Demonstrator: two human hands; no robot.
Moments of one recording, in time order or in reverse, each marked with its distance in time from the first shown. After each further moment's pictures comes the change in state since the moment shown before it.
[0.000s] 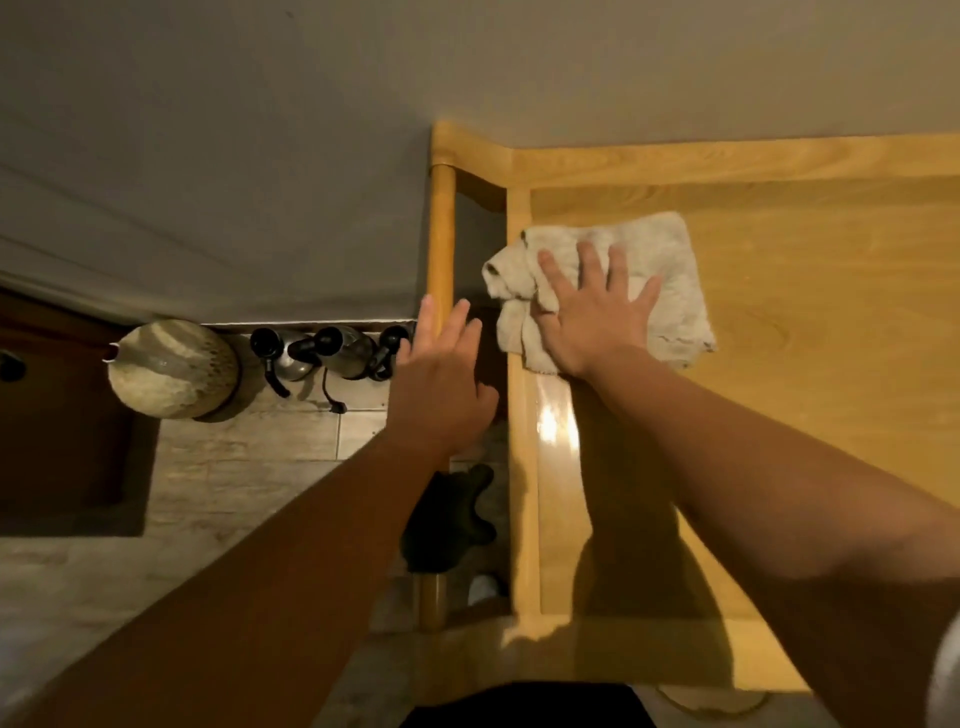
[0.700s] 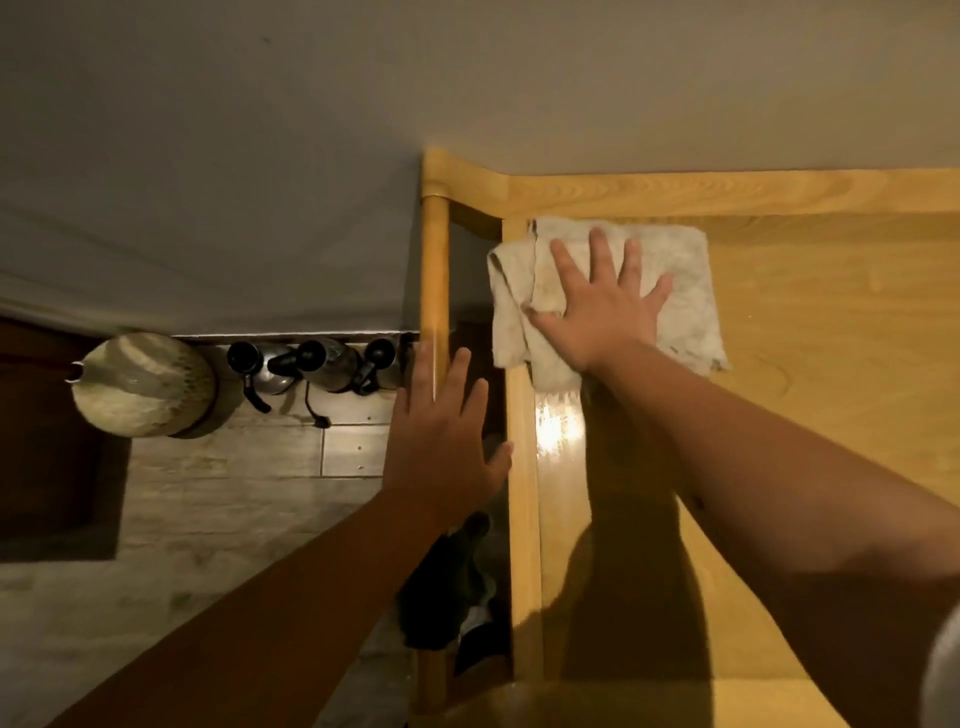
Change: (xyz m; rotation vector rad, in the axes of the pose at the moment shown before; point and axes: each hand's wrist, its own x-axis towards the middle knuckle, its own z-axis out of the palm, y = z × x) left_hand 0.004 -0.006 0.008 0.086 -0.027 0.067; right_hand 0.060 0.007 -0.010 0.035 0.043 0.079
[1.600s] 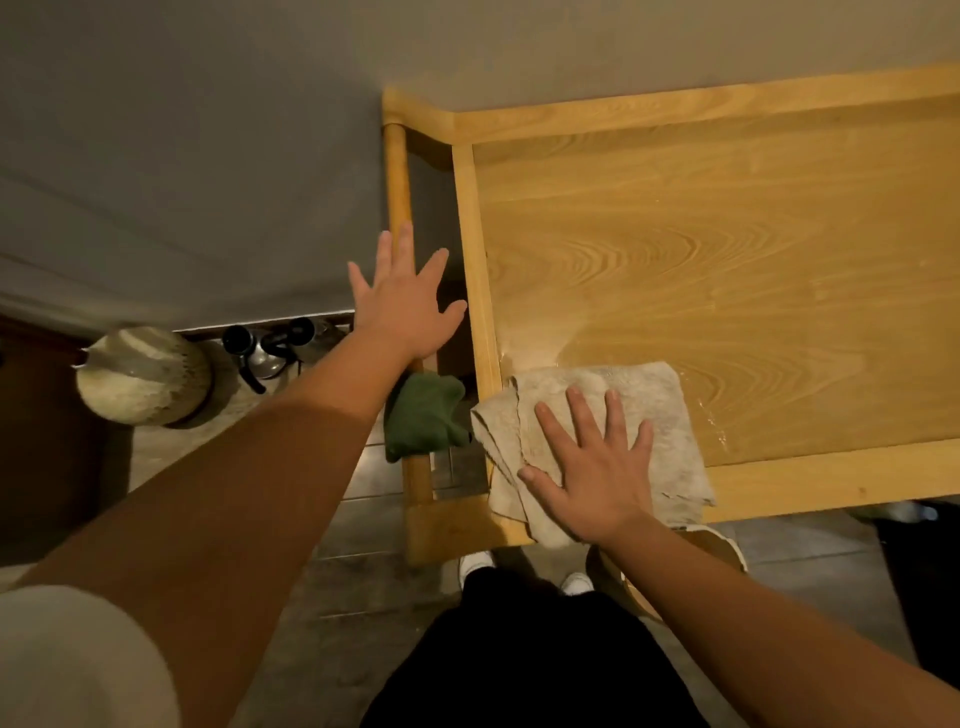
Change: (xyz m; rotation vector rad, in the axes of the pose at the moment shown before) left_hand -0.016 0.005 -0.028 0.050 -0.049 -0.046; right_hand -0.342 0.032 0.064 0.038 -0.112 -0.040
